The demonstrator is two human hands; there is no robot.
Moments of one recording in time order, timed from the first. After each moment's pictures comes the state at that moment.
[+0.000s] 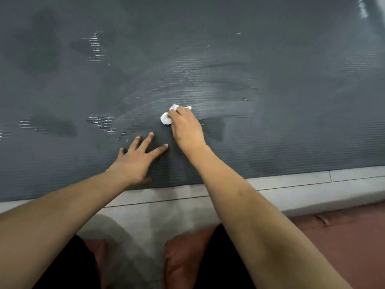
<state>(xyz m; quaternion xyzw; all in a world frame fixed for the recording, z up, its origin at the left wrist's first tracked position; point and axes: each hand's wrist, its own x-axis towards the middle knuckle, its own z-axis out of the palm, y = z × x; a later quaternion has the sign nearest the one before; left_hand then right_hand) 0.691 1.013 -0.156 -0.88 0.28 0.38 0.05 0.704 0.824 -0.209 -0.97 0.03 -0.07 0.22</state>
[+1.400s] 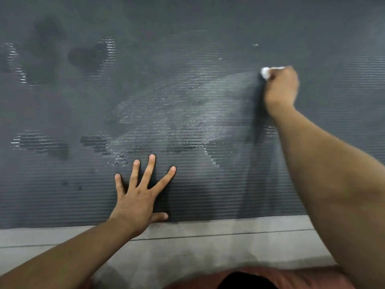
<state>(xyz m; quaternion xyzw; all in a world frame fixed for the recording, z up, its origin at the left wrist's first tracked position) 0.670 0.994 -0.173 -0.89 0.23 0.40 0.04 0.817 0.587 -0.194 -0.94 0.29 -0.10 0.14</state>
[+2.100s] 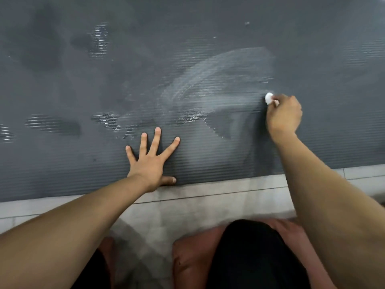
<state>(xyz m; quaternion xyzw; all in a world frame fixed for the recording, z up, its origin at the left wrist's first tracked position) 0.670 0.999 -0.175 -0.89 0.22 0.40 0.00 0.664 0.639 -0.177 -0.91 0.40 -0.05 0.10</state>
